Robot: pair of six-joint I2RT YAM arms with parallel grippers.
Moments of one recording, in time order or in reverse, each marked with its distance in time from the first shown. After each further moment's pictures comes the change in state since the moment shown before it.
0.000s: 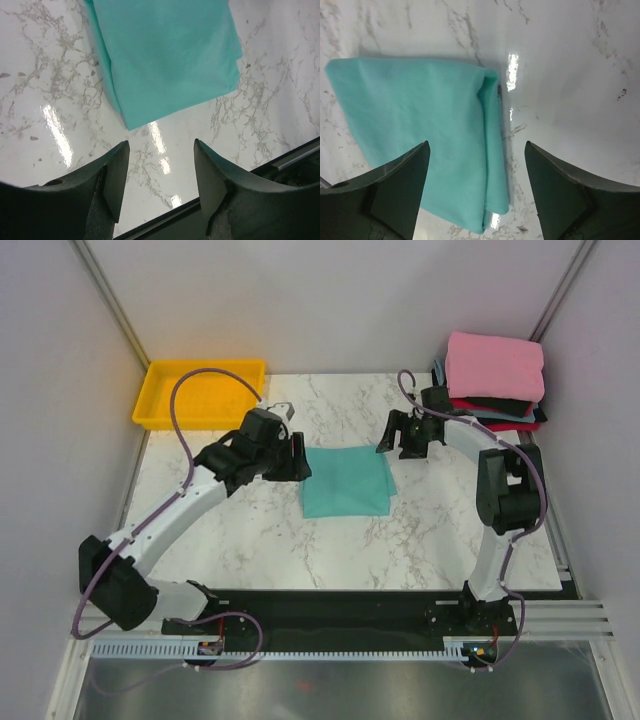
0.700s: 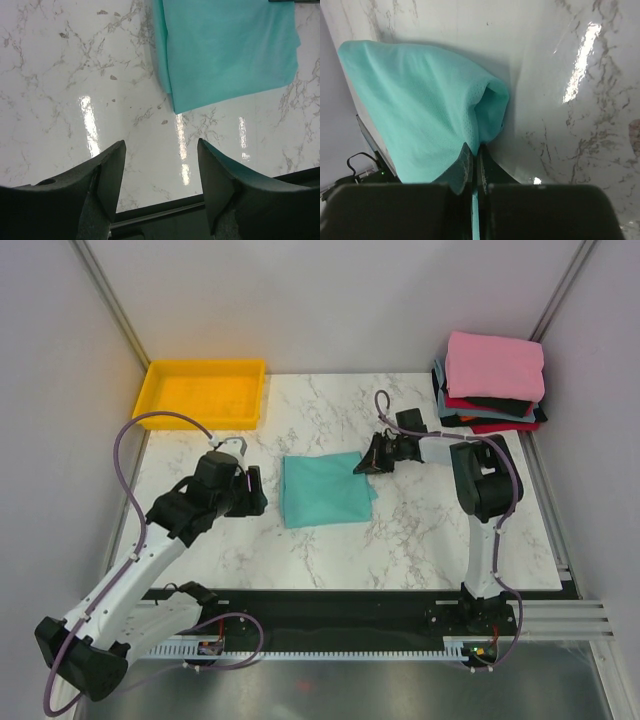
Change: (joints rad) left arm 0.087 -0.464 -0.325 -0.143 -0.157 0.042; right arm 0.109 0.200 -0.100 0.291 -0.262 0.170
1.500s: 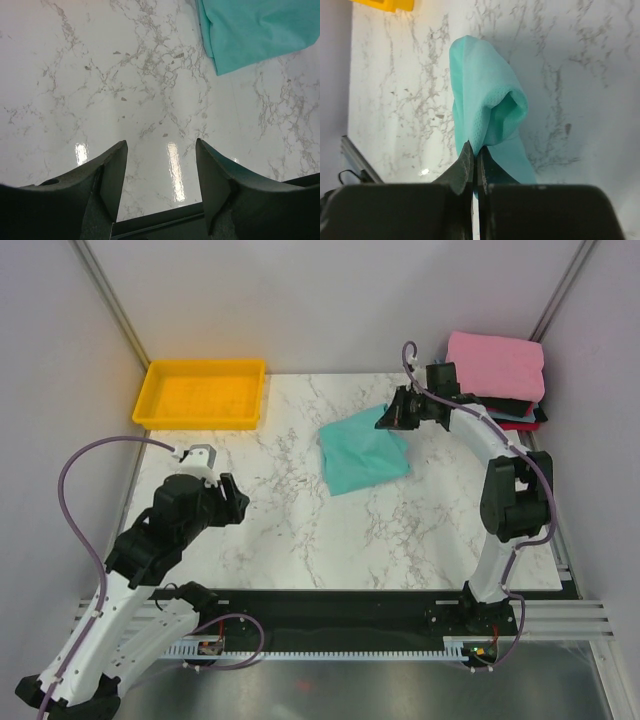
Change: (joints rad) left arm 0.002 -0.270 -0.004 -0.035 -0.062 0.032; right arm -0.097 -0.229 0.216 -0.246 0.065 -0.153
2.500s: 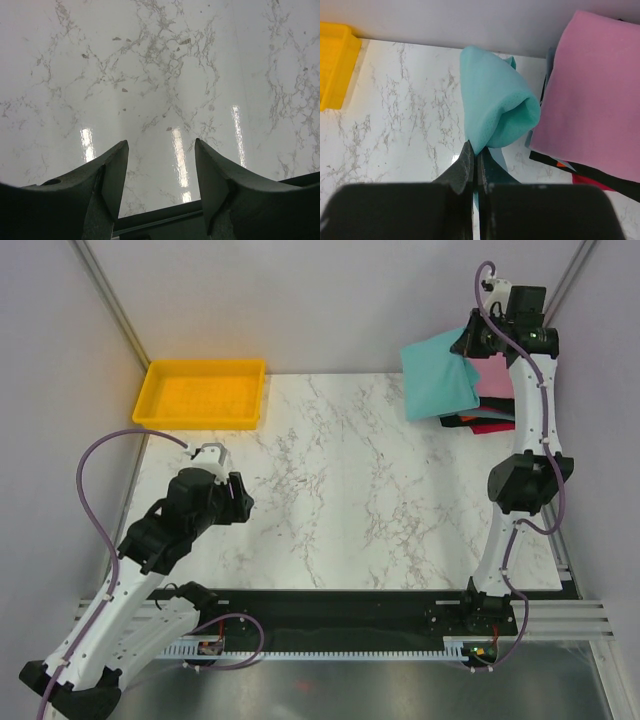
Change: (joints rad) left arm 0.000 0.058 -0.021 0.011 0.008 0.000; right arm -0.264 0.265 0.978 -0.515 0.195 -0.326
